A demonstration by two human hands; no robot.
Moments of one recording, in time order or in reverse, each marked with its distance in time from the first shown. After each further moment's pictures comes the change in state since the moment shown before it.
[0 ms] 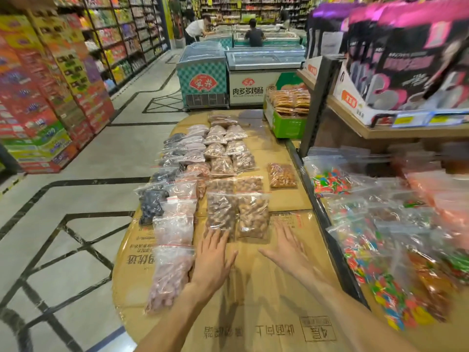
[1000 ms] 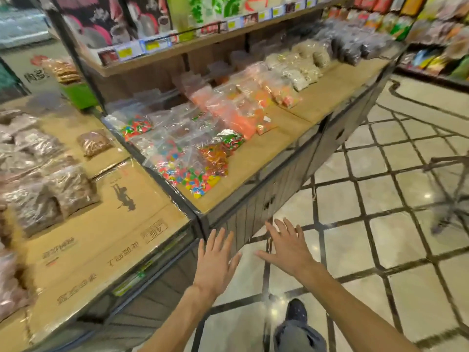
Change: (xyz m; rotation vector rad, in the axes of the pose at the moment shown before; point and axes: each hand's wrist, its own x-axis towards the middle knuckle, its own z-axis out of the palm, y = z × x) left_hand -0.305 0.353 0.086 0.111 -0.460 0.663; right_hand -0.478 0.301 -0.044 -0.202 0.059 0.519
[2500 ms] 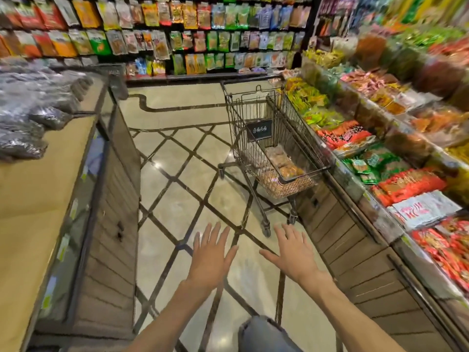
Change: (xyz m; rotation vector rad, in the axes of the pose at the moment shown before) left_hand 0.725 0.849 0.000 0.145 -0.237 1.016; right_hand 0.175 0.863 -0.251 0.304 0.248 1.128
